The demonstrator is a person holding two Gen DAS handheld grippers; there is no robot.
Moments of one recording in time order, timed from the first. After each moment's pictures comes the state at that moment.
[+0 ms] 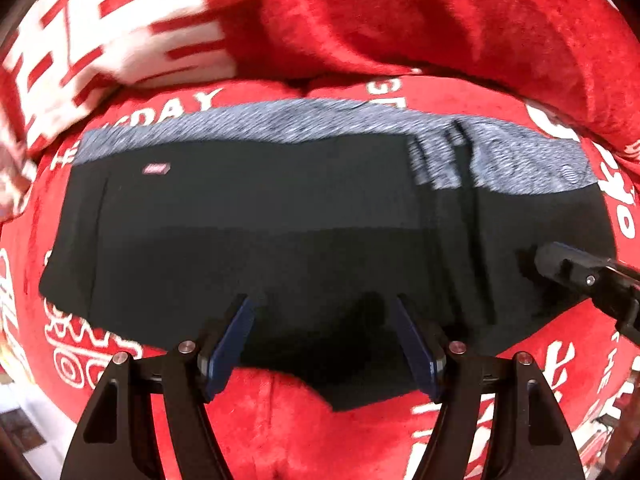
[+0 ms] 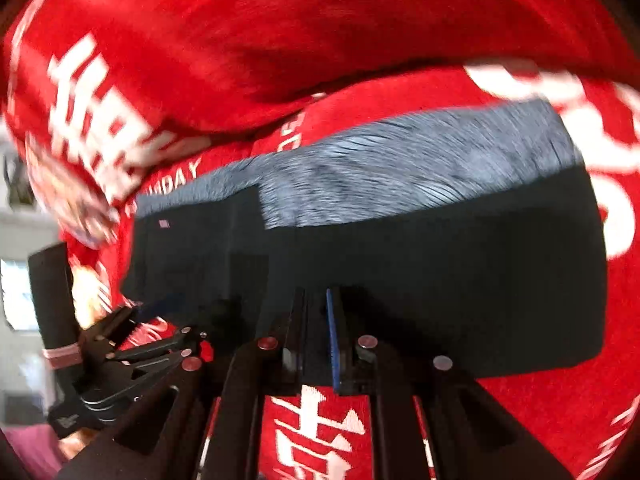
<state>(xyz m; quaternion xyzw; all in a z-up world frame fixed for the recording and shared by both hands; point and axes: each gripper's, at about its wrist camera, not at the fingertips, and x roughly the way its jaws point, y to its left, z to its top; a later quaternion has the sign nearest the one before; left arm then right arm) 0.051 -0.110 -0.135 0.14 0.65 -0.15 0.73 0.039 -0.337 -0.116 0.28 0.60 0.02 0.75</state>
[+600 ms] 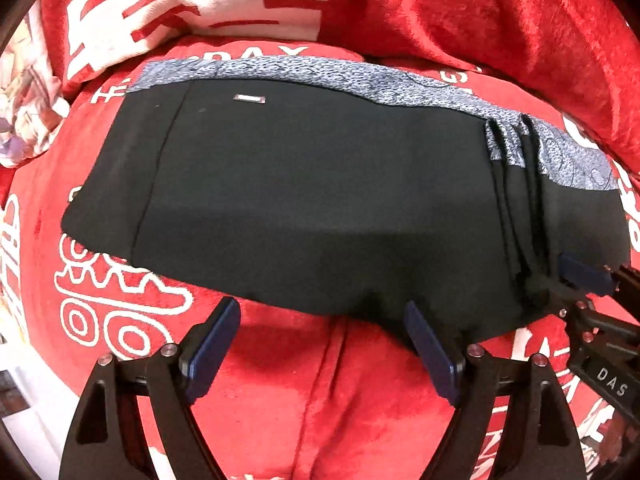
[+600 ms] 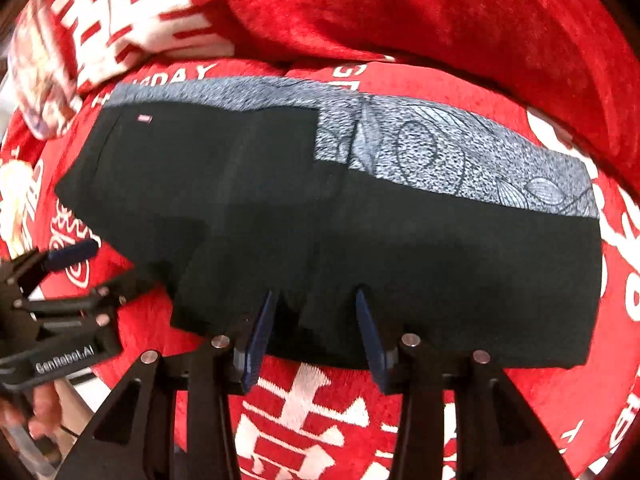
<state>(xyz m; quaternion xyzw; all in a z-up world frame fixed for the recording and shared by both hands) 0.036 -0.040 -0.131 0.11 0.67 -0.11 0.73 0.035 -0.262 -0.126 0.09 0.66 0.01 0.75</state>
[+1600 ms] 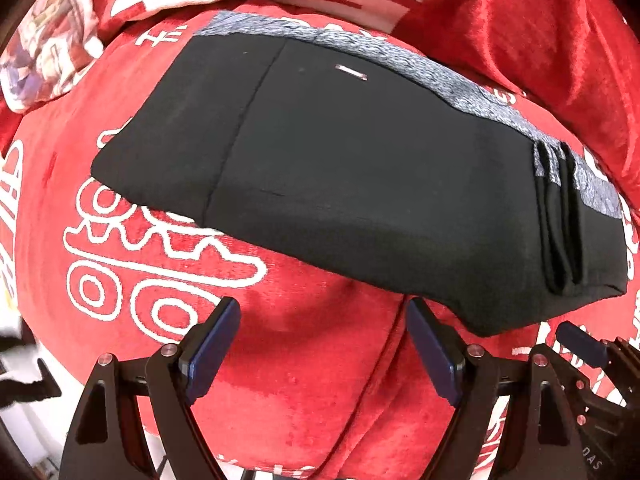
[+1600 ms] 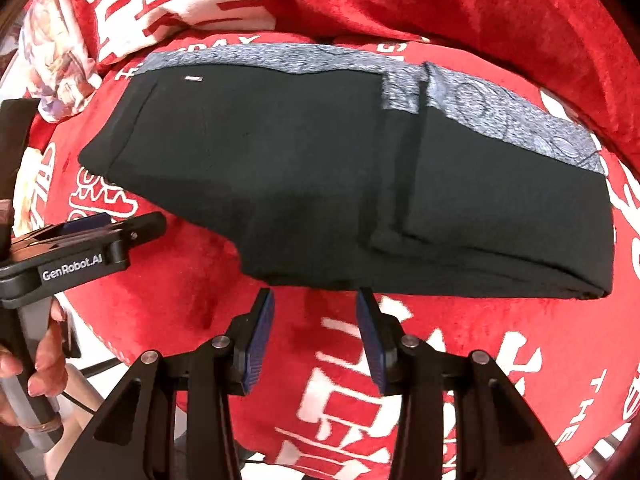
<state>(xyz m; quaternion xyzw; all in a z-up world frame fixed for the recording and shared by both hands) 0.037 0.033 -0.128 0.04 0.69 -0.09 0.72 0.005 -0.199 -0.108 0.11 0.67 0.01 0.73</state>
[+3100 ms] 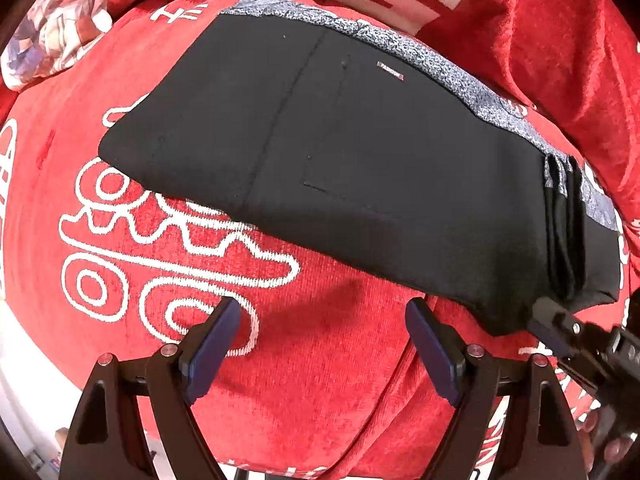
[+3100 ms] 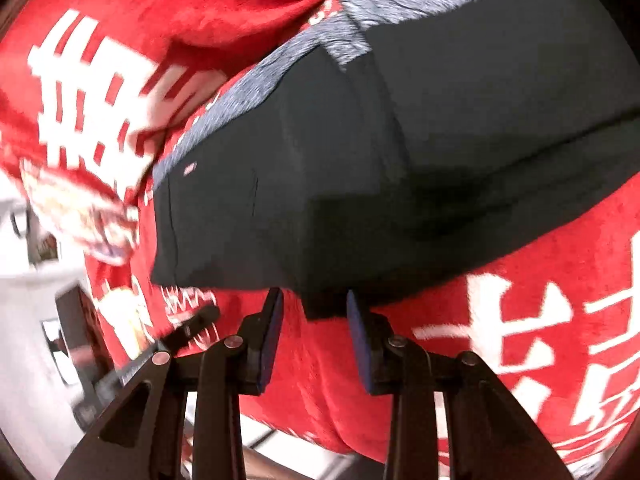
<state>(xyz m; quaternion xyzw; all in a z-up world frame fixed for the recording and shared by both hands) 0.045 0.054 -0.139 0.01 0.70 -0.09 0.71 -0.009 -0.244 -0.152 0.46 0.59 -0.02 0.67</state>
